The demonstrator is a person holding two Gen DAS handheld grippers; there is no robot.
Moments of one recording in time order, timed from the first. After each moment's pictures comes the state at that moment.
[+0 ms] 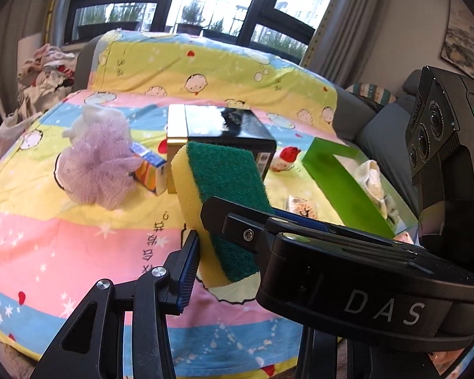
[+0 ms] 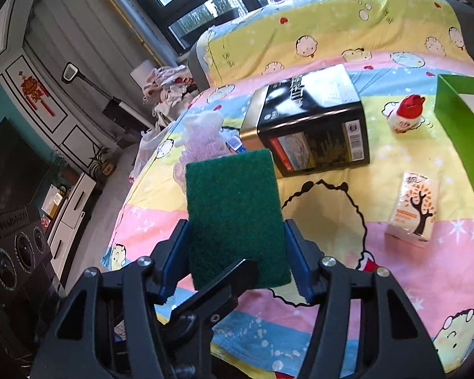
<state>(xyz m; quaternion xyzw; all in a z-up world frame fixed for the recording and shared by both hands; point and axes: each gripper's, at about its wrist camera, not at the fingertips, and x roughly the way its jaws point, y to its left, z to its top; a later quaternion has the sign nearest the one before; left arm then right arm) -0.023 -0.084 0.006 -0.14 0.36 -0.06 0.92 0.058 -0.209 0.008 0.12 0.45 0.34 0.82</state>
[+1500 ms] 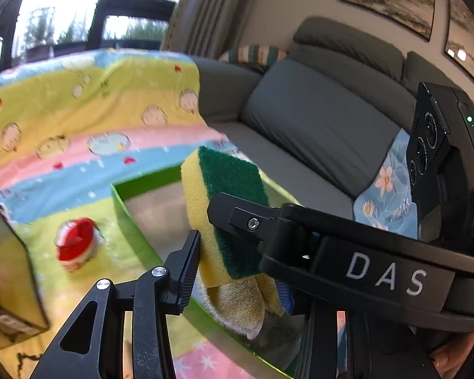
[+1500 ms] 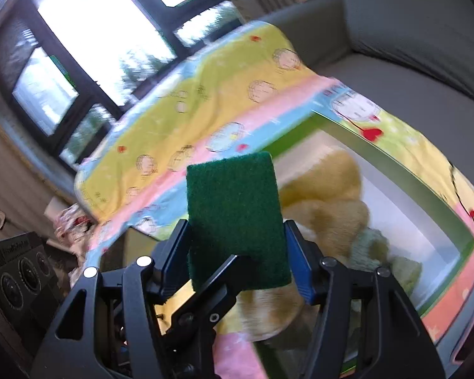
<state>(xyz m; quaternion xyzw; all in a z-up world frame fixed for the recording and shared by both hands) 0.162 -0.314 0.018 -0.05 0.36 -0.31 0.88 0.158 -0.451 0.024 0.27 0.40 0.06 0.88</state>
